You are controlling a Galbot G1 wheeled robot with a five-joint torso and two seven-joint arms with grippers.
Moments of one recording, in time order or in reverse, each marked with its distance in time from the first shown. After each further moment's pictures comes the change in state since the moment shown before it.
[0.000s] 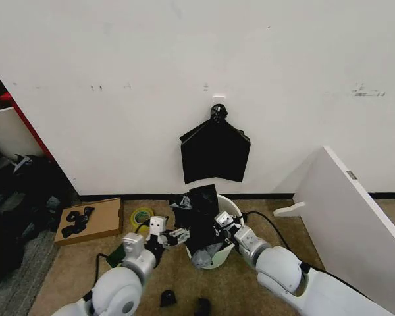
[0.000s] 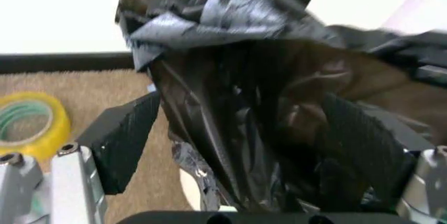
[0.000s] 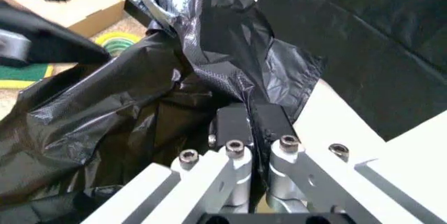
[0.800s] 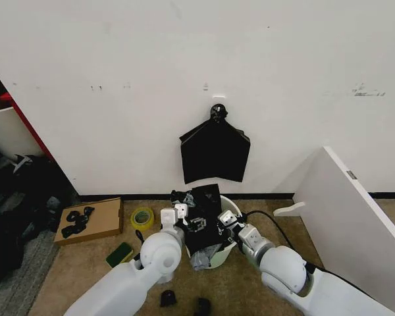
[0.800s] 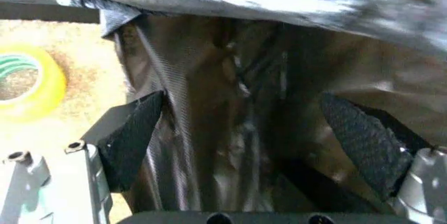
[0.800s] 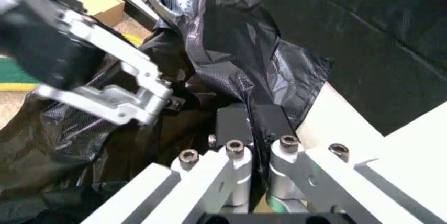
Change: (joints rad) left arm -0.252 -0.218 0.127 0.191 -0.181 0.187 -0.301; right arm -0.021 -0.009 0.018 0.020 0.018 -0.002 0.005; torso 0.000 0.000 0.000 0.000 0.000
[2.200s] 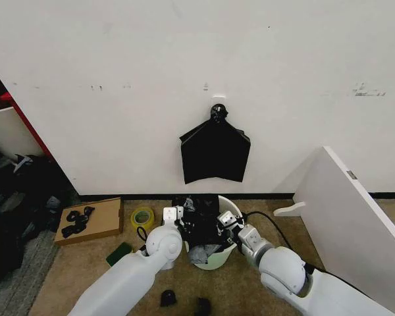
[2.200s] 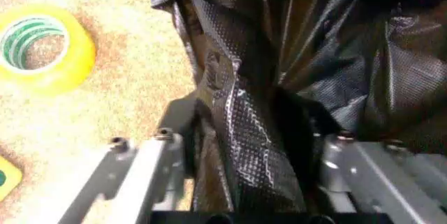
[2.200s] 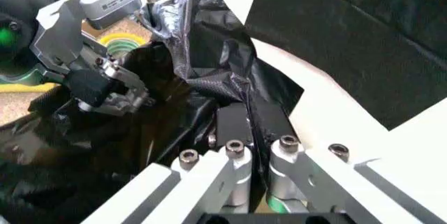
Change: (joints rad) left arm -0.051 -0.035 -0.002 0.183 -0.016 0.078 -0.005; right arm -0.001 0.002 -0.003 -0.003 0.021 0.000 0.012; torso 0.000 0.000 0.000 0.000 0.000
